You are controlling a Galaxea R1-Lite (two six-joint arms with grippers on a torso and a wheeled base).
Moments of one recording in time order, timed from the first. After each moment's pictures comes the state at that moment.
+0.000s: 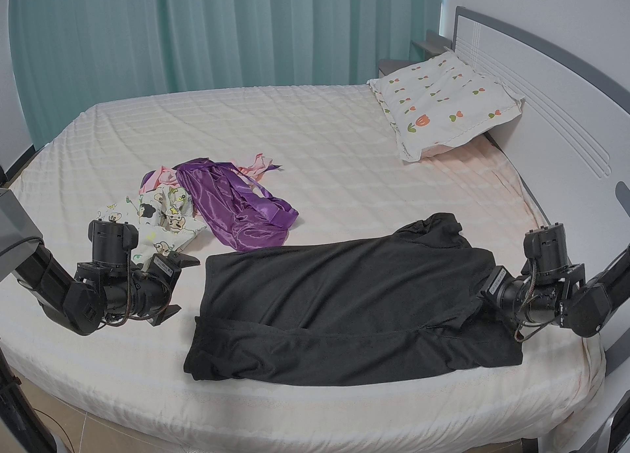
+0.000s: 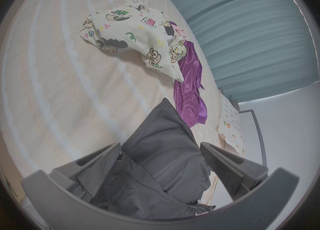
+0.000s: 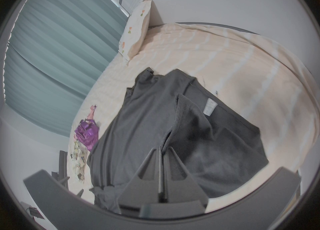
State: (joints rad) left arm -0.12 1.92 -0.65 -0.64 -0.18 -1.13; right arm 0.28 1.83 -0.57 -0.58 -0.10 0.91
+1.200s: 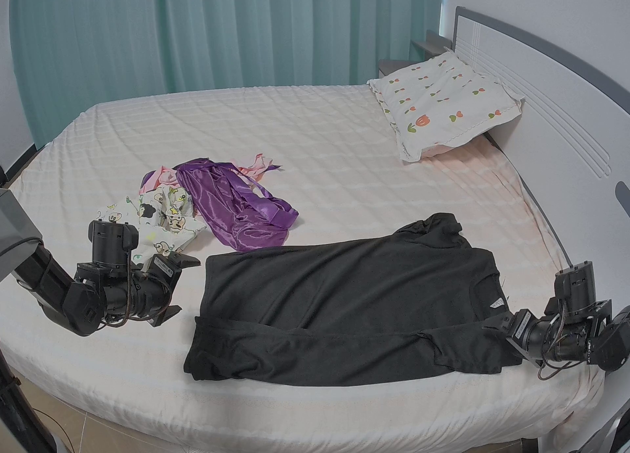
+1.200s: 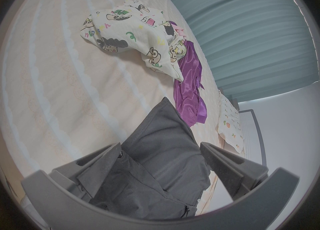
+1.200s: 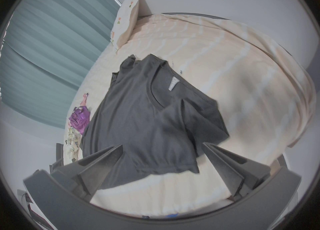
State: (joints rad) left arm -0.12 1.92 -0.64 -0.64 -0.18 -1.14; right arm 0.23 1.67 -0.28 -0.58 -0.03 0.87
